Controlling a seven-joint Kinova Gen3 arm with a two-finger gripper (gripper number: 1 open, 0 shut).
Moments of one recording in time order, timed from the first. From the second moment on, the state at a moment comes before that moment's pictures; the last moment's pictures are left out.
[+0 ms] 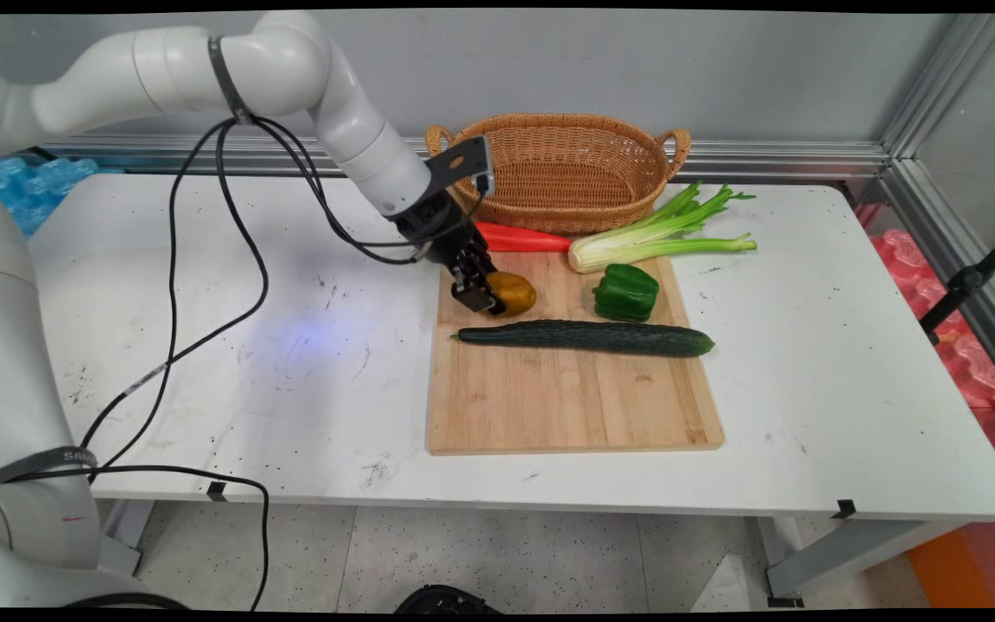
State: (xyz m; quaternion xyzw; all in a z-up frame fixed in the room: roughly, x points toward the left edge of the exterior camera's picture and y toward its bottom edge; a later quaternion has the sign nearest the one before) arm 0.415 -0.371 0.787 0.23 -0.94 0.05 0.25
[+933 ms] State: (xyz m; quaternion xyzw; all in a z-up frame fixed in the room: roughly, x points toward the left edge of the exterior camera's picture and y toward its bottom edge) arm 0.429 -0.378 0.925 0.36 -0.89 0.13 0.25
